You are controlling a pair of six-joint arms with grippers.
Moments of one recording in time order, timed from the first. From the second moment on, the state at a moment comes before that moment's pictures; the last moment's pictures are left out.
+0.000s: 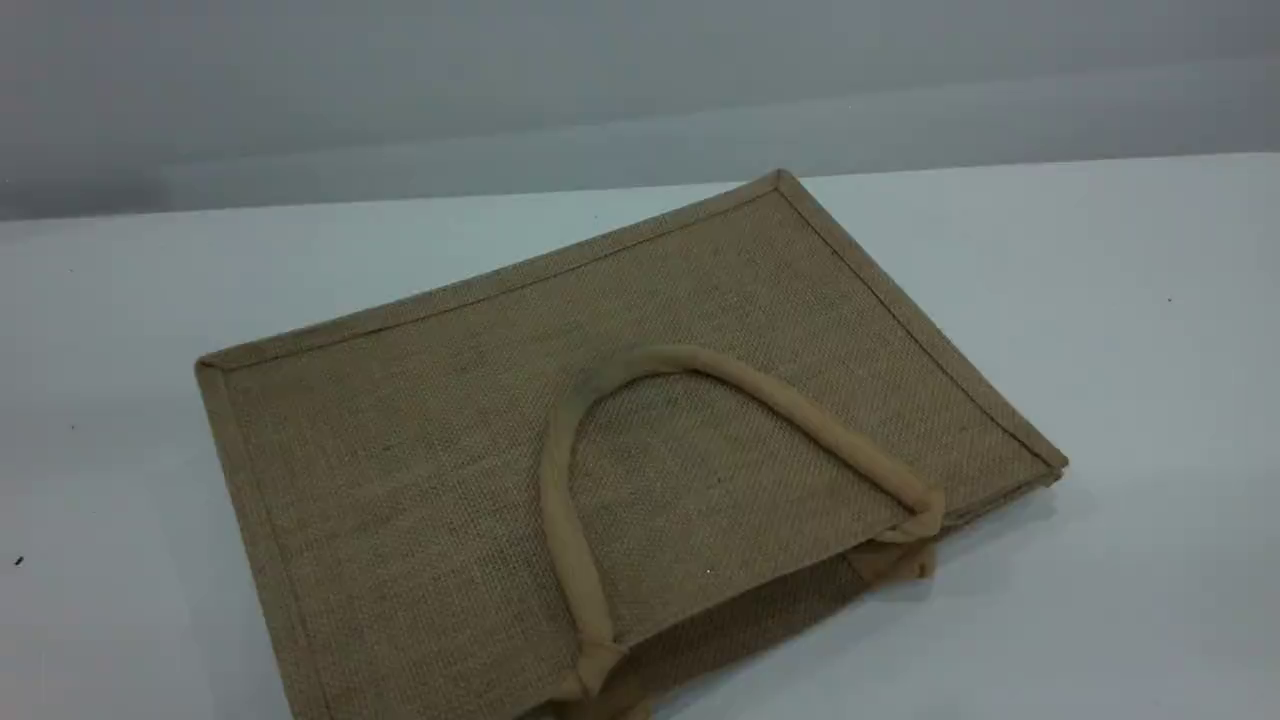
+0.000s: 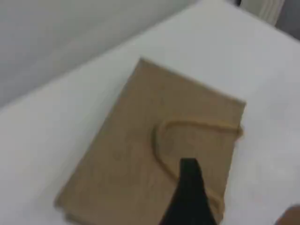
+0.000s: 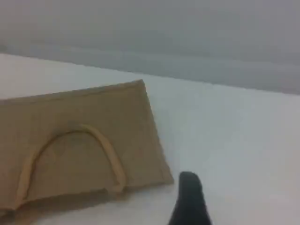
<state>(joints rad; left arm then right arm) -0.20 0.70 -1.01 -0.49 1.04 0.55 0.10 0.03 -0.62 0.10 1.03 -0.04</state>
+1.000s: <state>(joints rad) -0.20 0.05 -0.51 -0.08 1.08 0.07 0.10 0.00 -0.51 0.07 1.06 0.03</state>
